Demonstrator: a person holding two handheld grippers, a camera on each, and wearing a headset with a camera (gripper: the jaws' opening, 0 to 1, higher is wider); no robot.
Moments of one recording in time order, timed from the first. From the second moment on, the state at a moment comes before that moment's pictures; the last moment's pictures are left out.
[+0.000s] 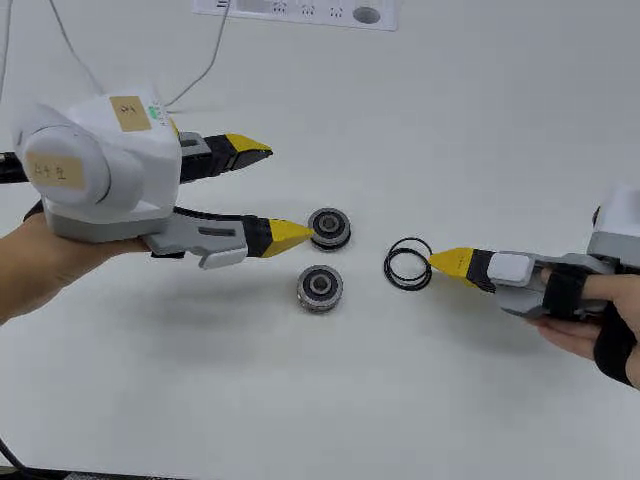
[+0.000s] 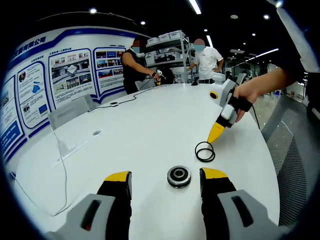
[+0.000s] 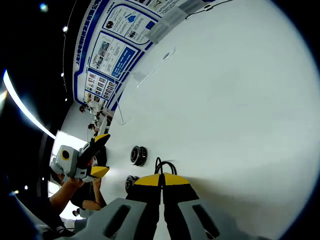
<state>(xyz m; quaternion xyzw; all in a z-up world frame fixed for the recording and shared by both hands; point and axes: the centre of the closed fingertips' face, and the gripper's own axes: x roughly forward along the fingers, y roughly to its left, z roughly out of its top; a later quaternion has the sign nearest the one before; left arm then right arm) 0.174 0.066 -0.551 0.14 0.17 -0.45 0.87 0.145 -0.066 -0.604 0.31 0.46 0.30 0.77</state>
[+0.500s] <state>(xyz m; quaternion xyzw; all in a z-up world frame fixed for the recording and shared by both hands) 0.173 0.059 -0.553 0.15 0.17 -0.46 0.86 0.137 -0.077 -0.612 0.23 0.50 0.29 0.78</state>
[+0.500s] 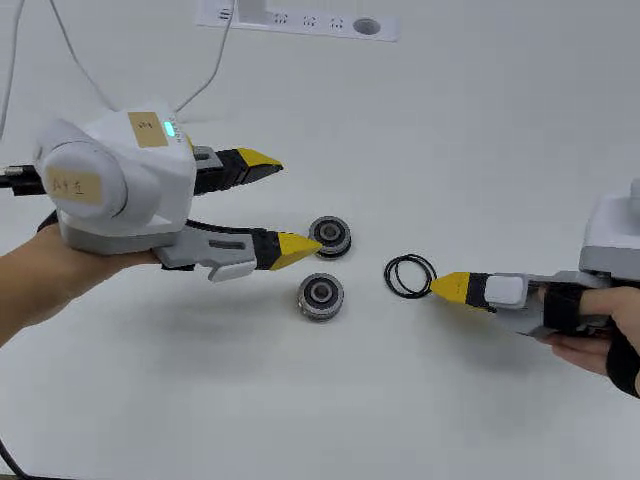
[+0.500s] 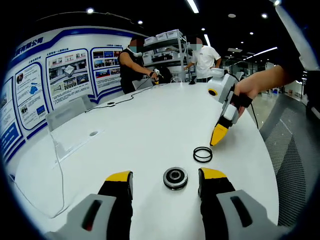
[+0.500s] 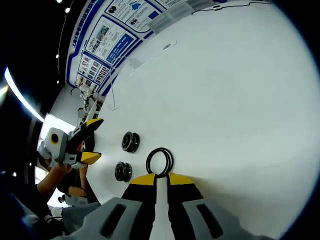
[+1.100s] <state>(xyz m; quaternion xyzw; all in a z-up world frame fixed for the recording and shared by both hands) 0.184 0.032 -0.578 0.17 0.19 -0.48 0.84 0.168 -0.049 -0.573 0.28 0.40 0.34 0.80</state>
